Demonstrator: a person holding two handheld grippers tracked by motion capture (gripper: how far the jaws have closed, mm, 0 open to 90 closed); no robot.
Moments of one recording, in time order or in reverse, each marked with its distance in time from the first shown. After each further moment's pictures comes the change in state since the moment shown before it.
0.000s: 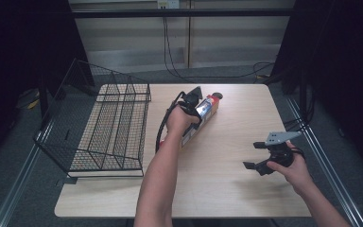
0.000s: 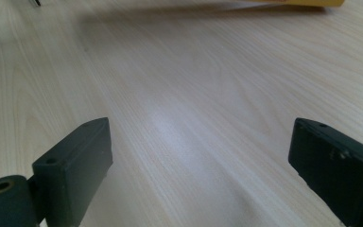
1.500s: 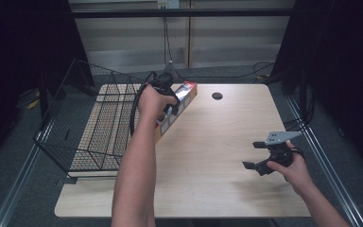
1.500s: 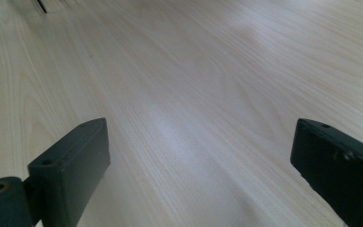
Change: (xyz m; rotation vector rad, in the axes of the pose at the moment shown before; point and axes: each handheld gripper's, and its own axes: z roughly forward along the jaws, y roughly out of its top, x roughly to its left) left arm 0.043 -0.024 -0.107 0.021 0.001 -0.161; right arm 0.001 0.002 0.000 -0.018 0.019 0.004
